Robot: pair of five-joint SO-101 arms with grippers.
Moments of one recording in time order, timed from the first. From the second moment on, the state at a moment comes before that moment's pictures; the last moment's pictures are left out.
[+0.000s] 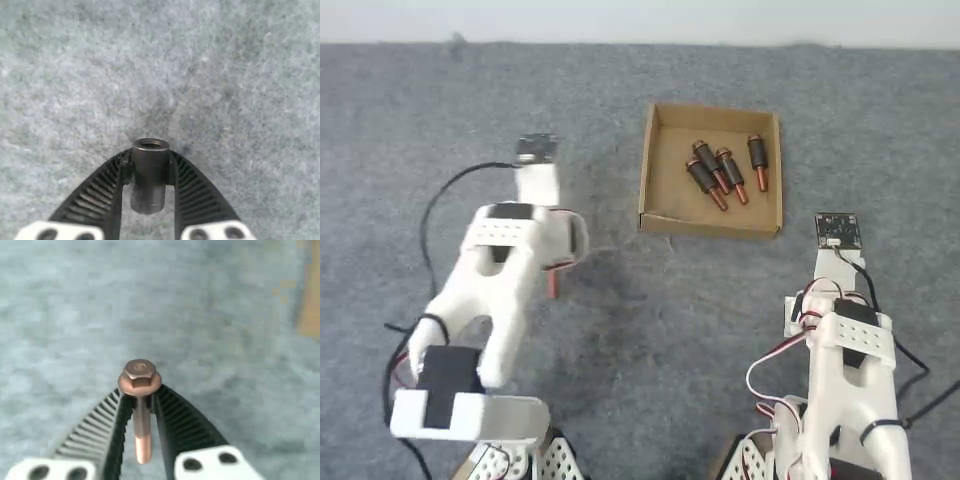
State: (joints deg) left arm -4.6 -2.1 39.0 51.6 10.2; right arm 12.7 -35.3 71.9 43.2 13.3
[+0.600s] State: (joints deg) left arm -13.5 -2.5 44.0 51.3 10.7; right arm 12.7 -35.3 71.9 28.9 13.6
